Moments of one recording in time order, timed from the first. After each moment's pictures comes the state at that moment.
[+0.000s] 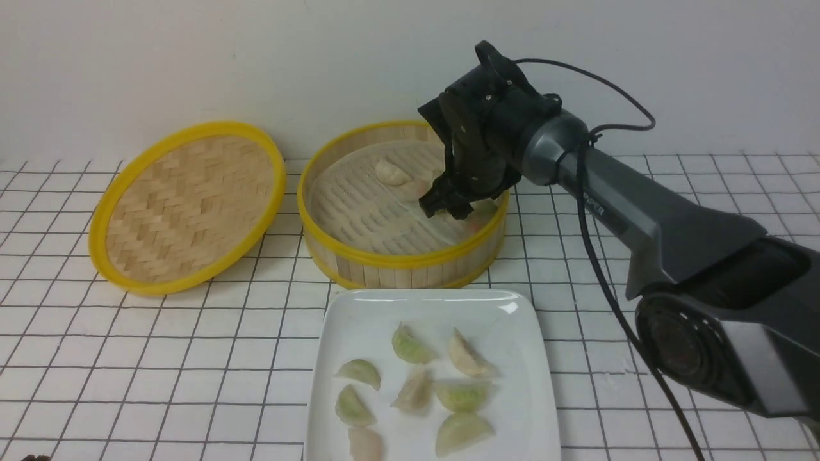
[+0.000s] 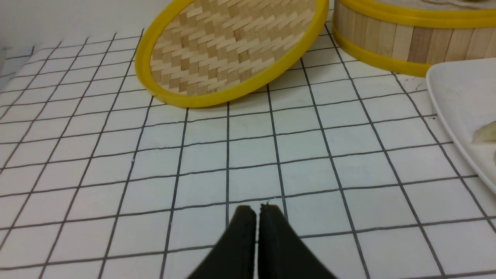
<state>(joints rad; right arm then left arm) 0.54 2.60 -2.50 -0.28 1.24 0.10 -0.02 -0.01 0.03 -0.04 0.38 0.11</state>
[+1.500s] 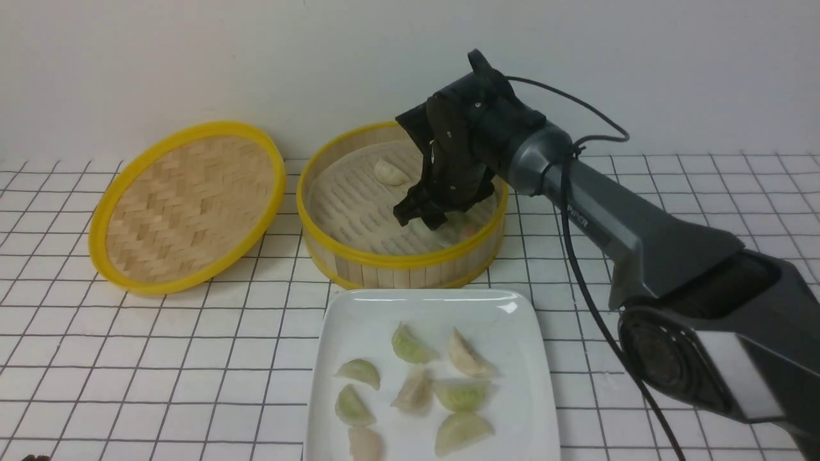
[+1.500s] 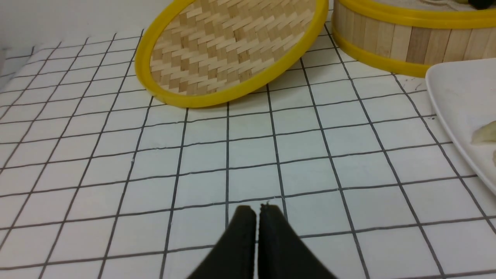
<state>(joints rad) 0.56 2.64 -2.58 -0.15 1.25 0.07 -0.02 -0.01 0.03 -0.04 0.38 0.11</state>
